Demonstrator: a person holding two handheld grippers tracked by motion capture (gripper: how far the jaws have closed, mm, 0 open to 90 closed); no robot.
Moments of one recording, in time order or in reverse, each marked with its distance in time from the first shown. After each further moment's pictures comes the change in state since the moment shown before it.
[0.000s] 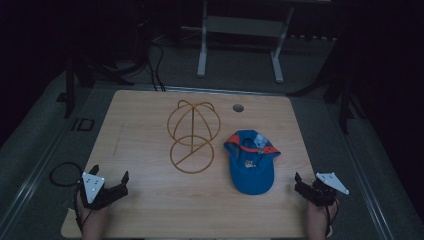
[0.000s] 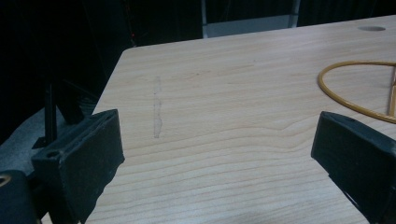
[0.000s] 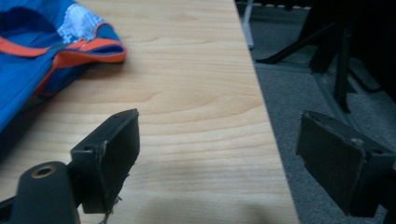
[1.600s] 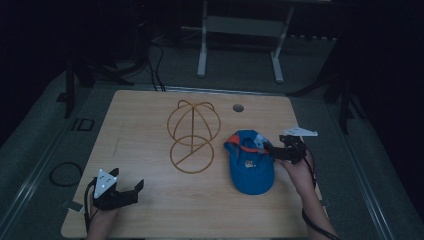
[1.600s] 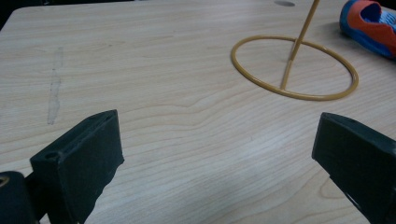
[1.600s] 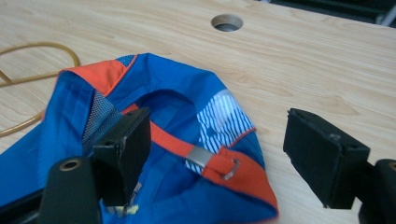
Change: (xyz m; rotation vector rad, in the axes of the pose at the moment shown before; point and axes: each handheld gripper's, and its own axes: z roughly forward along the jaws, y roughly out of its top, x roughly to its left) left arm -0.024 0.014 0.000 0.147 -0.275 -0.028; right arm 0.067 0.119 0.071 0.134 0.417 -0.177
